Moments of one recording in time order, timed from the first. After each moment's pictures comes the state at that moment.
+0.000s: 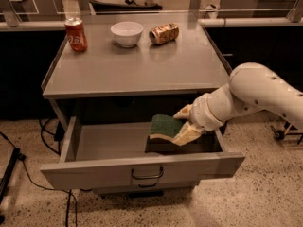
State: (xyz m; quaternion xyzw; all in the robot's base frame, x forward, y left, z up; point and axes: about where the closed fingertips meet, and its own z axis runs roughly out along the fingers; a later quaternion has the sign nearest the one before) arm 0.534 -0.095 0.733 -0.65 0.69 0.14 0.29
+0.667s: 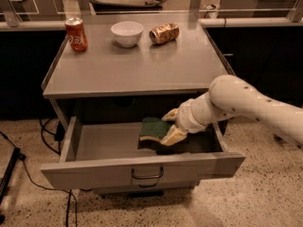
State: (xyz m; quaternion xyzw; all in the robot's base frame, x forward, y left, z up) arm 0.564 -0.060 0.690 -0.67 0.66 0.13 0.31
